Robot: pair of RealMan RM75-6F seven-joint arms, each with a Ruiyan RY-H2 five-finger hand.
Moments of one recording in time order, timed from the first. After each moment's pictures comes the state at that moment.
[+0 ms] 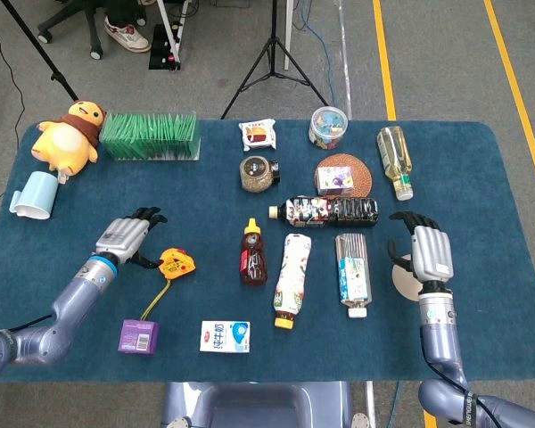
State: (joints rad) left arm -0.92 -1.21 0.00 -1.66 0.68 0.82 0.24; right arm 0.43 -1.49 0.30 -1.53 -1.11 1.29 -0.16
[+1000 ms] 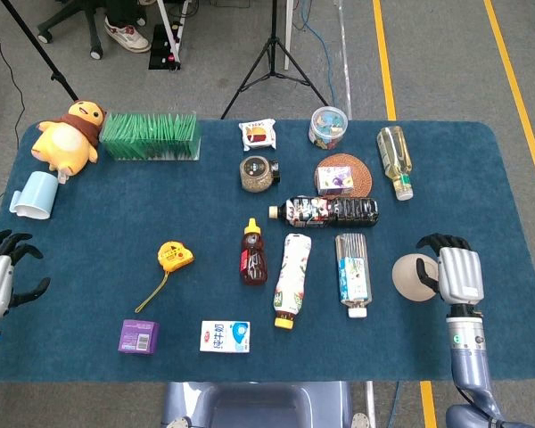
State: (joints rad) left arm -0.33 -1.08 0.10 -1.76 1.15 1.55 0.07; right arm 0.31 -1.43 0.18 -1.47 -1.26 1.41 -0.17
